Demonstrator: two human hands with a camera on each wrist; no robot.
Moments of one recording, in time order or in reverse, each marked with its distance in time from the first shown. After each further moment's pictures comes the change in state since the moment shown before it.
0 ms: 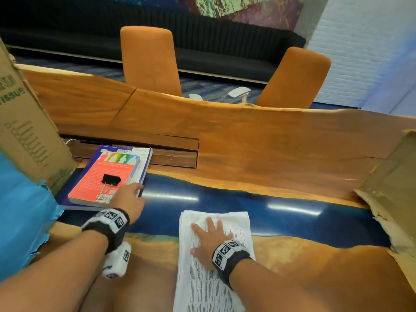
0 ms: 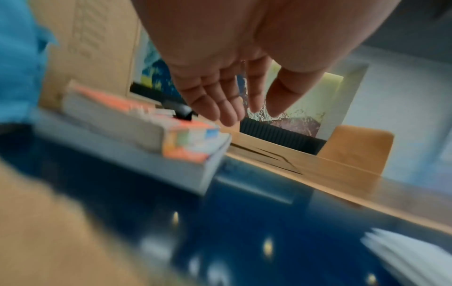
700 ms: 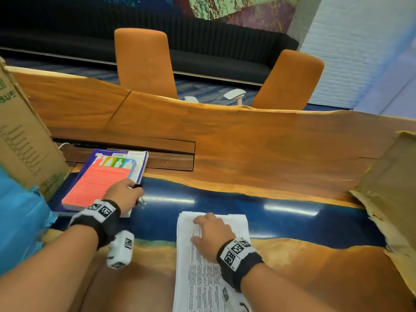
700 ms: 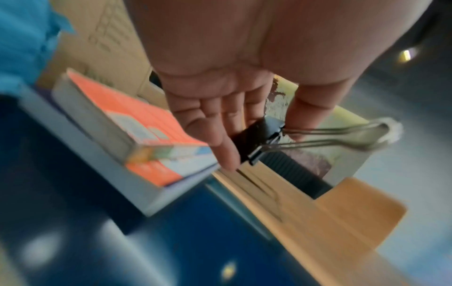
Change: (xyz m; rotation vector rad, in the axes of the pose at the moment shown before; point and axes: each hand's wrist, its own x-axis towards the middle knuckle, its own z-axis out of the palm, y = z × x) left_hand 0.021 0.015 -0.019 -0.193 -0.114 -0.060; right_hand -0.036 -0.007 -0.049 0.174 0.237 -0.113
